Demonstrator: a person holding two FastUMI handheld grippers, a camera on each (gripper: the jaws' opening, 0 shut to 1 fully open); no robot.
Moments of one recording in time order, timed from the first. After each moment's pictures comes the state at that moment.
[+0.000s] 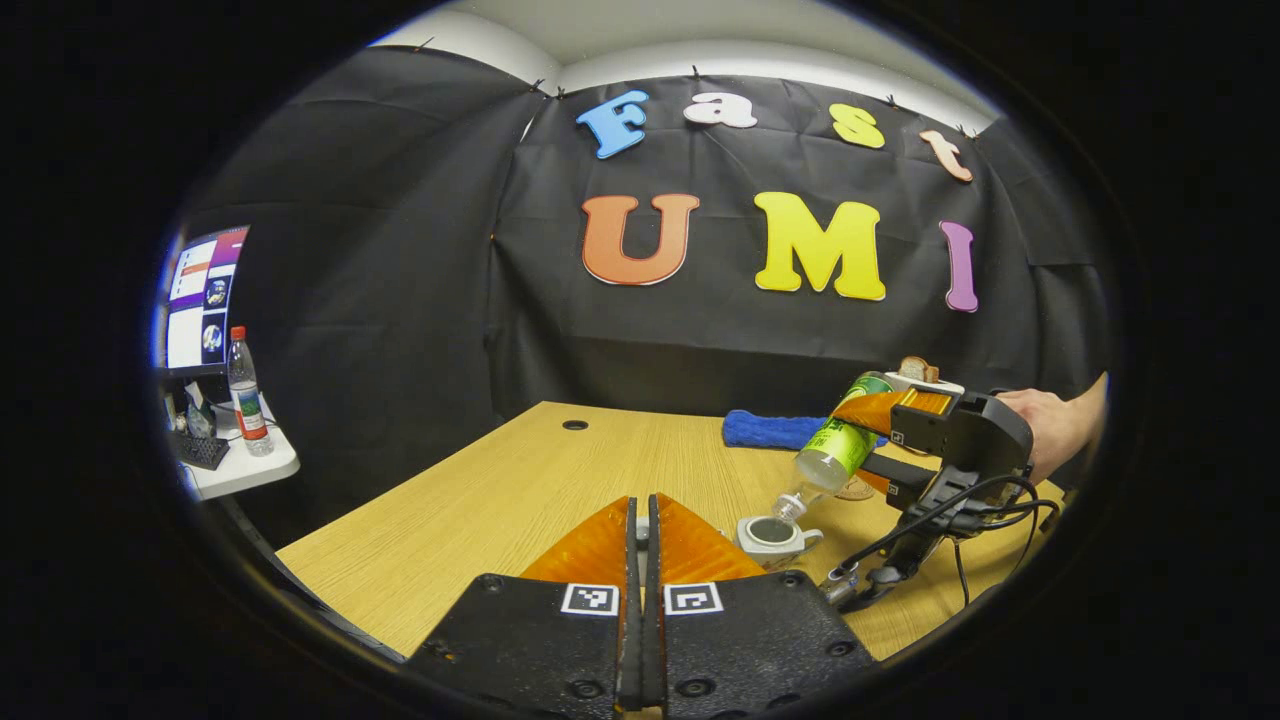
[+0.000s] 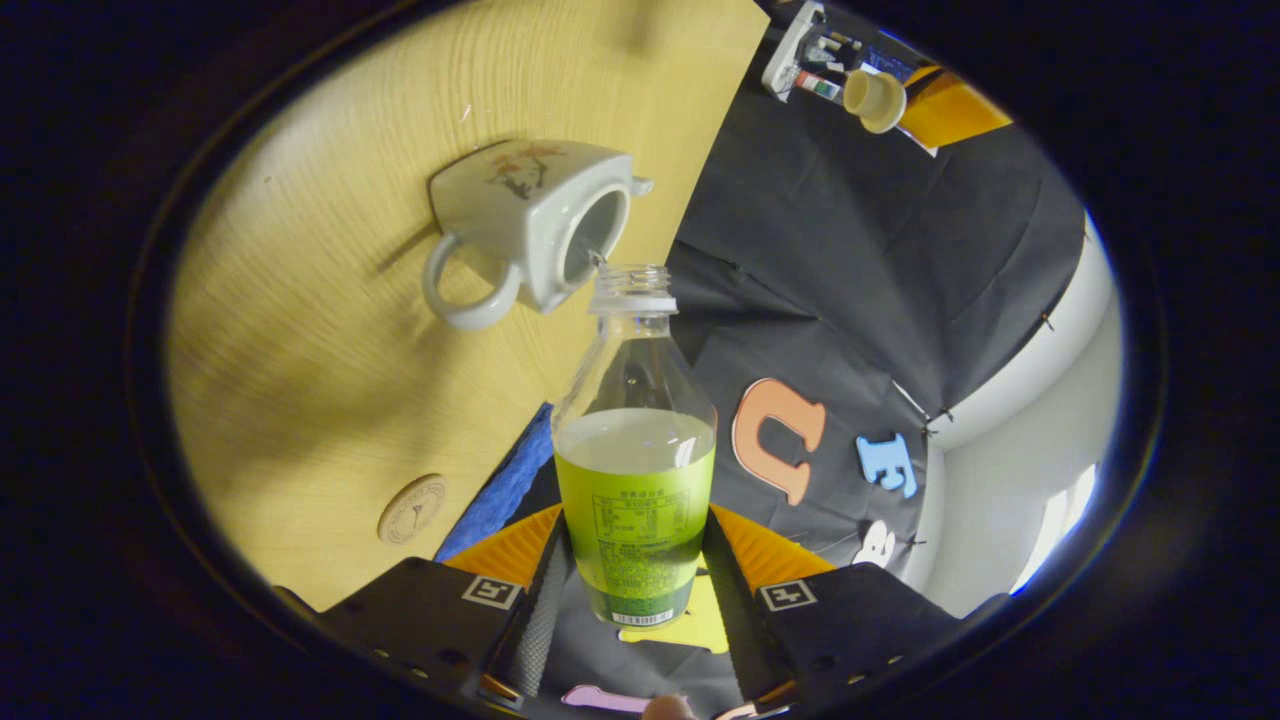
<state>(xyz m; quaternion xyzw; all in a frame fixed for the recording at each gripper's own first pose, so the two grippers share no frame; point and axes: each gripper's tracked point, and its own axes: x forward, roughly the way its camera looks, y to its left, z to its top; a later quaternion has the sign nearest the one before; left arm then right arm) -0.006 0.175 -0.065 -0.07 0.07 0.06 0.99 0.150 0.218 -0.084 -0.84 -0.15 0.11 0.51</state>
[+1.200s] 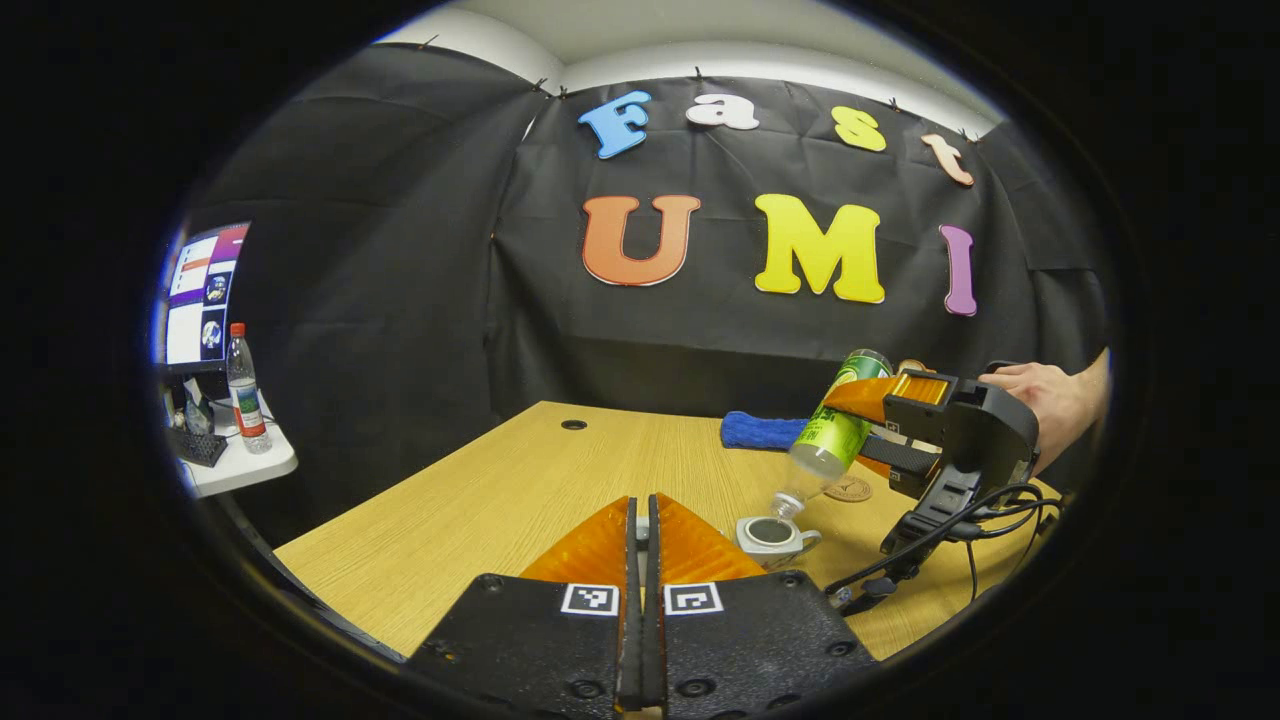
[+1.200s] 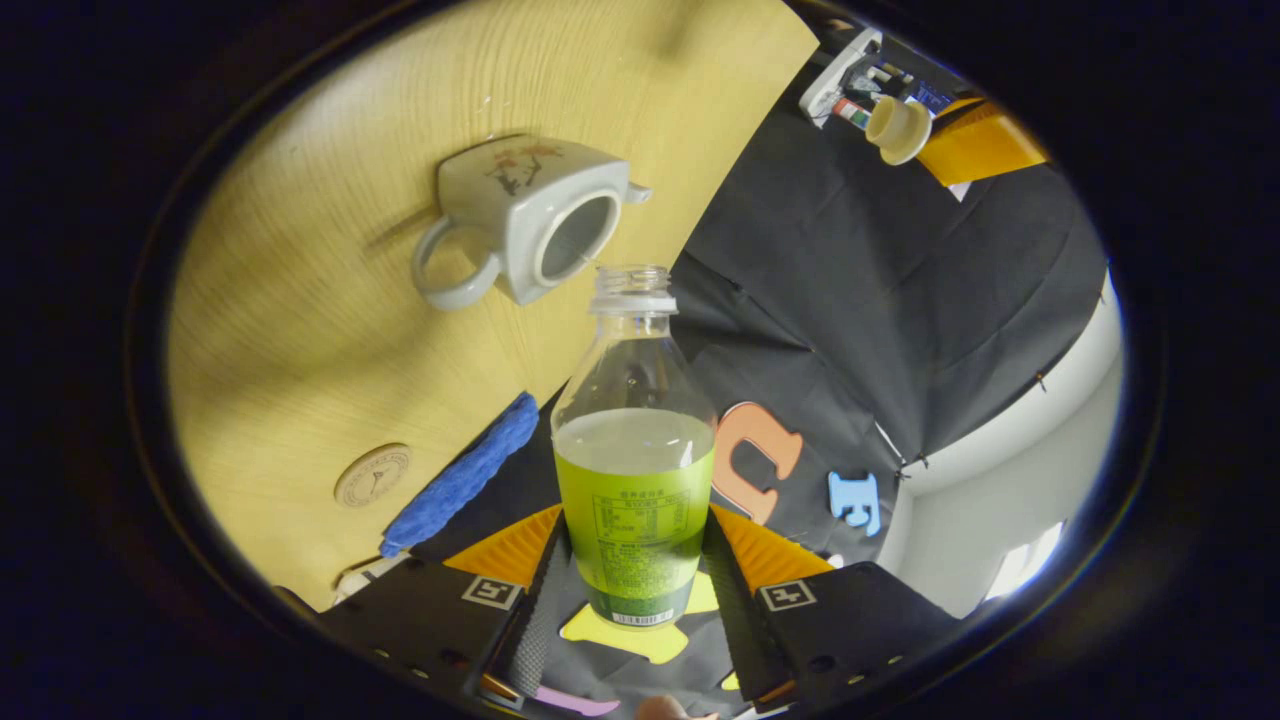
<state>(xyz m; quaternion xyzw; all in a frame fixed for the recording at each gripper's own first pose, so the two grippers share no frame) -0.008 0.176 -0.067 -0.08 0.07 0.06 0.99 0.145 0.234 -0.065 -0.87 -0.18 0.10 0.44</state>
